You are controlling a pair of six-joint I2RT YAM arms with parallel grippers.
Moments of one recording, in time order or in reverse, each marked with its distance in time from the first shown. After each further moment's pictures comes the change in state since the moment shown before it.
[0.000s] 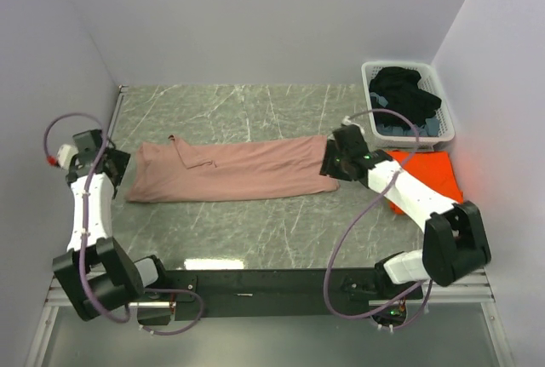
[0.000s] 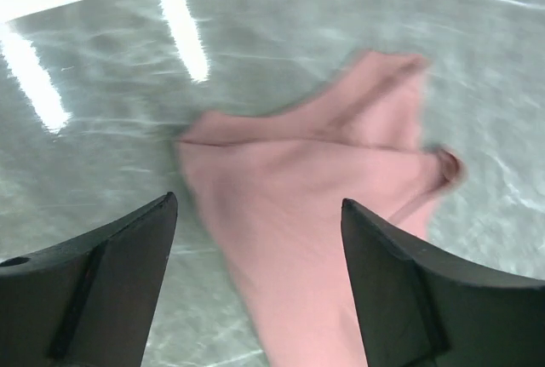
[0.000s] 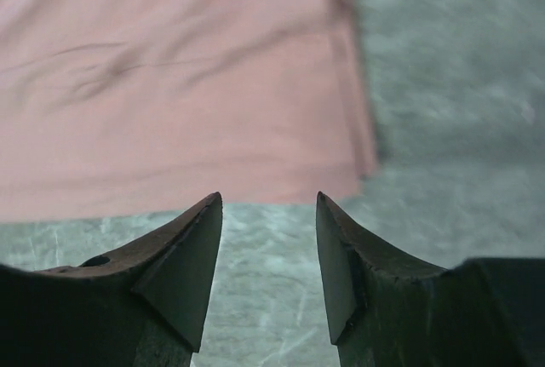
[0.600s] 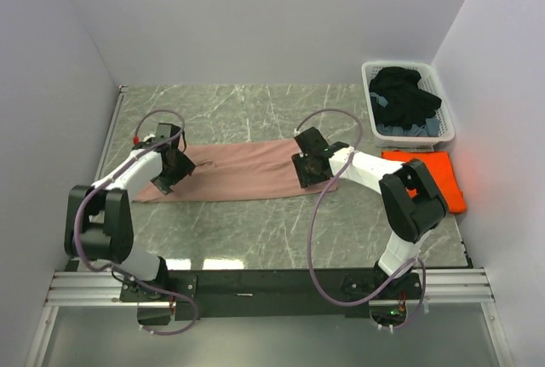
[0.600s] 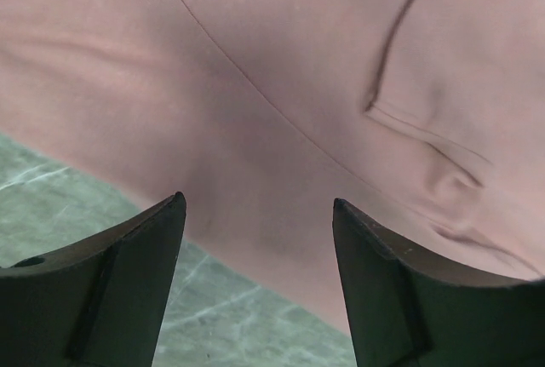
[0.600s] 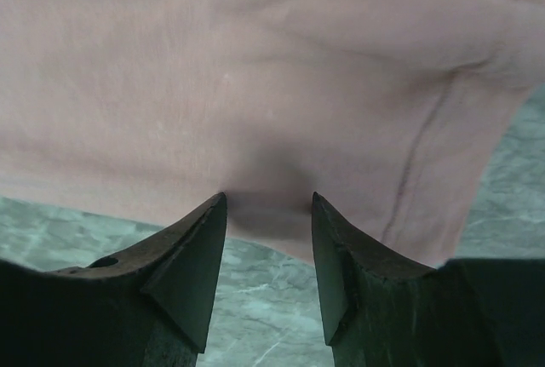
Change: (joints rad) left arm -0.549 0.299 0.053 -0.017 -0.059 -0.023; right arm 0.191 0.381 0.203 -0.009 -0.001 -0.356
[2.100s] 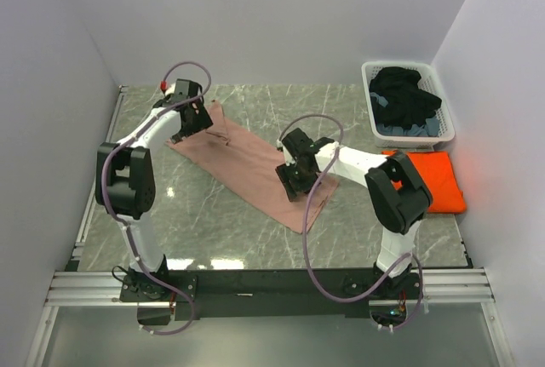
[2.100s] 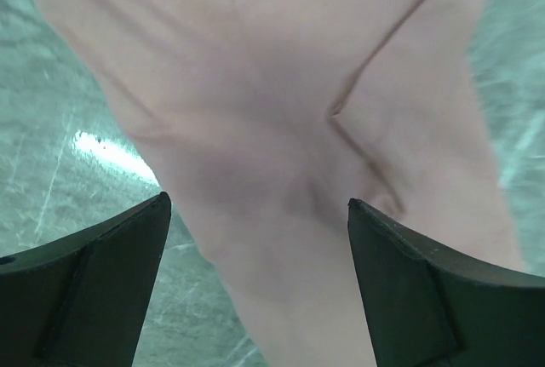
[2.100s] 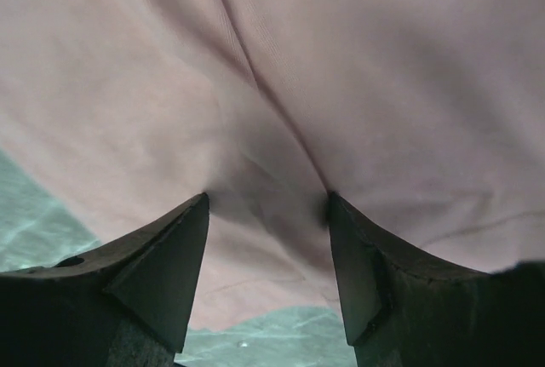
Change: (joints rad) left arm -0.068 0.400 0.550 0.082 -0.042 0.295; right arm 0.064 0.109 0.133 -0.191 -0.191 -0.077
